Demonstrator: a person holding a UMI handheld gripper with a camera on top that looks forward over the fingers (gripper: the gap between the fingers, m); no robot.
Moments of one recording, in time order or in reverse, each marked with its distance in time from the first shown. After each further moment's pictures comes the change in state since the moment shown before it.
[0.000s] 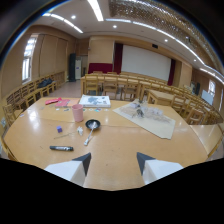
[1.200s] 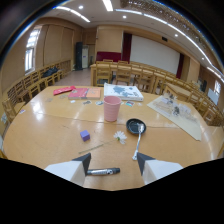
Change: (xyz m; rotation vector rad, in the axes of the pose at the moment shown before) arm -0.216 -0.022 0.139 -0.124 -0.050 -0.035
